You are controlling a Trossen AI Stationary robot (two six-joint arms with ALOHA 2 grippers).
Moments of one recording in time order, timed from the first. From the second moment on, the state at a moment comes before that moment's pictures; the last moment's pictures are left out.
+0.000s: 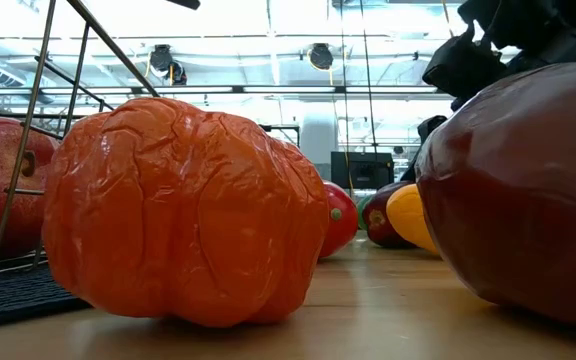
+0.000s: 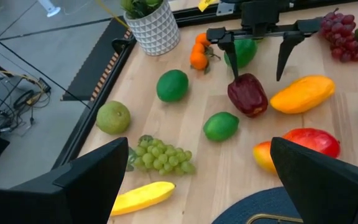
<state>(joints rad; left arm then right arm) -0.42 1.24 1.18 -0.67 -0.68 -0.19 0.24 1.30 0.43 0.13 0.15 0.09</state>
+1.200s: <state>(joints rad) -0.39 1.24 1.18 -0.56 -0.62 -0.11 0.20 1.33 0.49 0.17 0.23 0.12</state>
